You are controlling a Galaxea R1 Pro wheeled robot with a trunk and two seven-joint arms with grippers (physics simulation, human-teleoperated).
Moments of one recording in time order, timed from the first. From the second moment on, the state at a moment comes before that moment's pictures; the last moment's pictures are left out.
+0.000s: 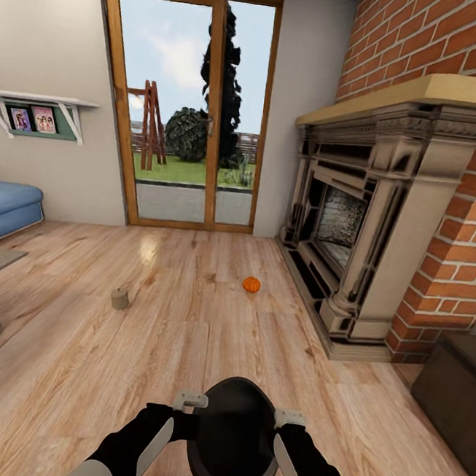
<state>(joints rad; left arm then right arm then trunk) -0.52 -0.16 -0.22 -0.56 0.23 0.51 0.05 -0.48 0.14 0.09 -0.60 -0.13 0.54 -0.19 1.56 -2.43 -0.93</state>
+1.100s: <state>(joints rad) -0.52 -0.16 -0.22 -0.56 0.23 0.51 0.05 -0.48 0.14 0.09 -0.60 -0.14 0.54 -0.20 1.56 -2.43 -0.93</state>
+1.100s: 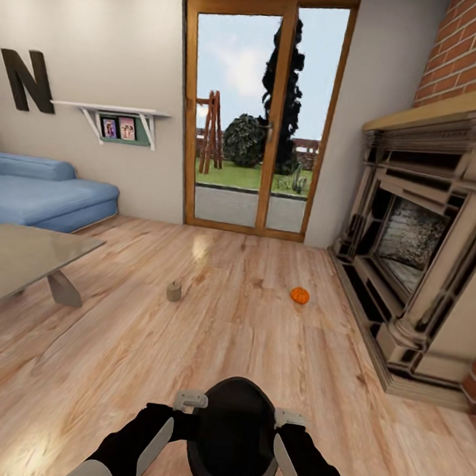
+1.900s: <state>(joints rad) -0.52 -0.16 -0.22 -0.56 0.23 0.51 0.05 -0.48 0.14 0.09 -0.60 -0.14 0.54 -0.20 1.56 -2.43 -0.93</state>
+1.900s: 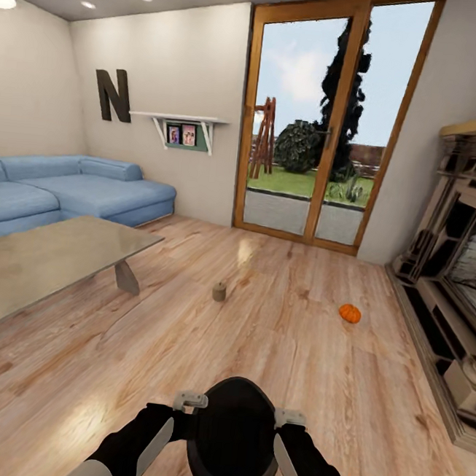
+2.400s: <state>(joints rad) -0.52 -0.16 -0.22 -0.56 0.23 0.51 0.05 -0.48 0.14 0.09 -0.60 -0.14 0.54 -0.20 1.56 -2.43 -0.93</state>
